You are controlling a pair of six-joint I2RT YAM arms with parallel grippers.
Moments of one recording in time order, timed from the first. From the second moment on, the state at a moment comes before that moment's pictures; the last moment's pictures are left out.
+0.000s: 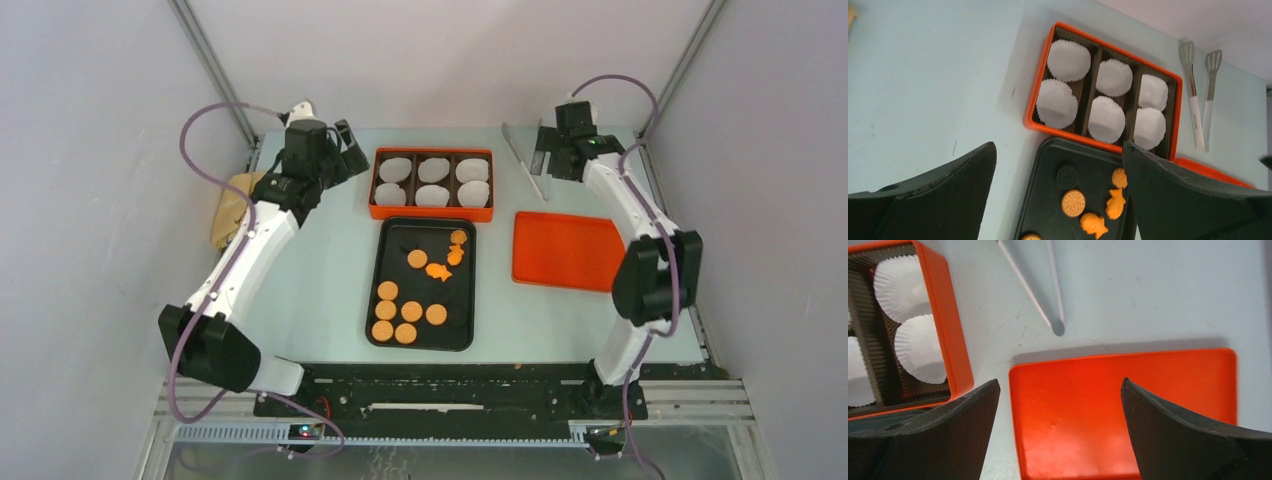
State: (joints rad) left arm -0.27 1.42 1.43 -0.49 -0.24 -0.54; right arm 0.17 1.75 1.63 -0.66 0.28 0.30
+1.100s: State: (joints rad) left arm -0.34 1.19 1.14 -0.43 -0.16 -0.58; right arm 0.09 2.56 2.40 -0.88 0.06 0.22
